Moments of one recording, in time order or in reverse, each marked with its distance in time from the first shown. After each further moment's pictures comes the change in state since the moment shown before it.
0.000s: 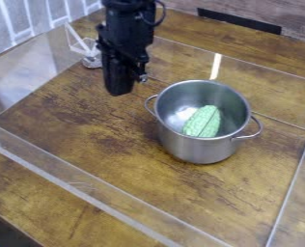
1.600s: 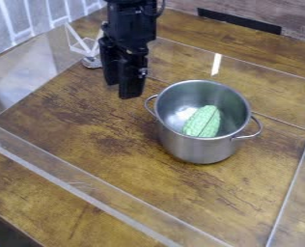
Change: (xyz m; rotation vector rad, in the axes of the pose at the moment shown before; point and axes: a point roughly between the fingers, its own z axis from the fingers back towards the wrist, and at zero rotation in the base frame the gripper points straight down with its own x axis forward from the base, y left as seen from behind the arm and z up) arm 0.001 0.000 0.001 -0.075 0.005 -0.073
